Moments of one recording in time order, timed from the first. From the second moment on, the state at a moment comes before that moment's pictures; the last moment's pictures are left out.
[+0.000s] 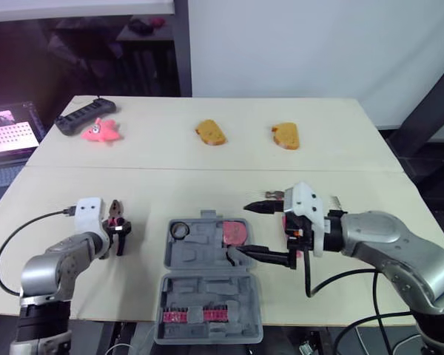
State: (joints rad) left arm -0.21 0.49 0.30 -0.11 -0.41 1.06 -0.10; right arm -0.29 -0.76 0.06 -0.68 0.67 0.78 0.80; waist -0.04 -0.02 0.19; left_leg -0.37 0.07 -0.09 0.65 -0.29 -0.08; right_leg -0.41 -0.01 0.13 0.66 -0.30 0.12
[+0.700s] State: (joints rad) left arm -0.25 0.47 0.28 -0.05 -0.34 1.04 -0.13; right arm -0.26 -0.74 0.07 -0.70 0.65 0.71 0.79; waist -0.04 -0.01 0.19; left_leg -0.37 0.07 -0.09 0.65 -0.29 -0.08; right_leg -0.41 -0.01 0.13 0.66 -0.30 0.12
